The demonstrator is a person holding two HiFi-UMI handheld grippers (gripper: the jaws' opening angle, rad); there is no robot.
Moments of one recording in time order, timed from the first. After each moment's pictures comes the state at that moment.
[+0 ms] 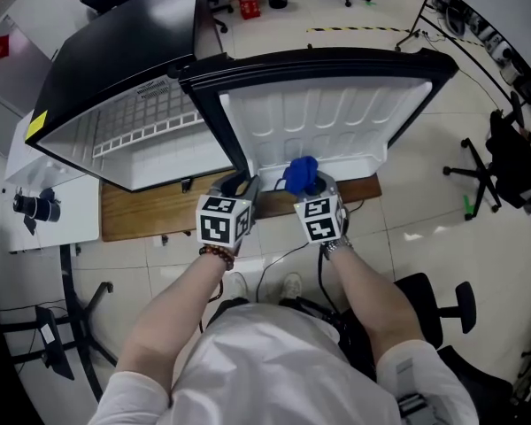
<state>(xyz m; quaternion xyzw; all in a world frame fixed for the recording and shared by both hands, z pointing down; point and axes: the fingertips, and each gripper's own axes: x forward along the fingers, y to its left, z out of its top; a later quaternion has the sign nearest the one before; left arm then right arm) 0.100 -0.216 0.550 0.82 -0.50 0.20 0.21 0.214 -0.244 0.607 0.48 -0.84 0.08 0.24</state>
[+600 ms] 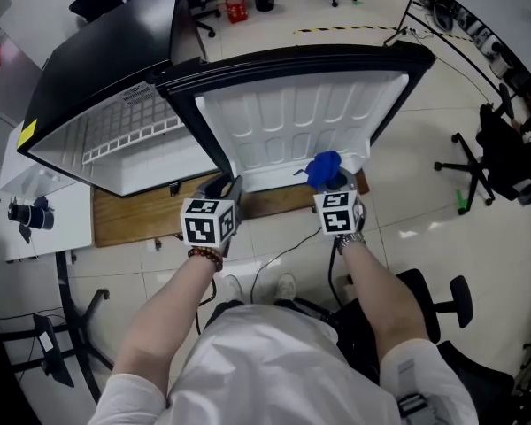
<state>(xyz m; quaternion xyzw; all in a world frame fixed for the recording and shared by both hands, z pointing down) 0.098 -0.215 0.549 0.80 -0.52 0.20 0.21 0.318 -0.257 0.608 0.55 -0.79 0.09 0.26</state>
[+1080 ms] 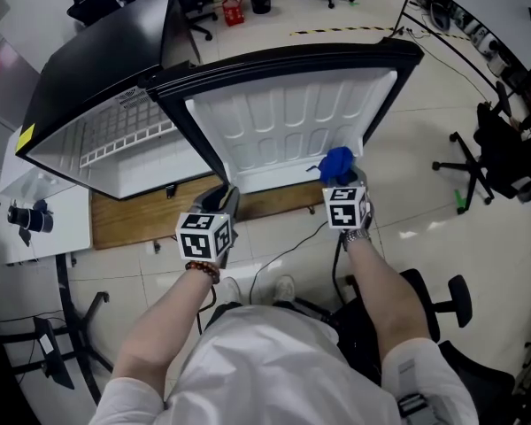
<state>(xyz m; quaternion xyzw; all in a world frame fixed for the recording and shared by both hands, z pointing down) 0.107 -0.190 0.550 0.81 -0.52 0.19 0.22 0.367 -0.267 0.603 0.60 -0.75 0.09 0.27</state>
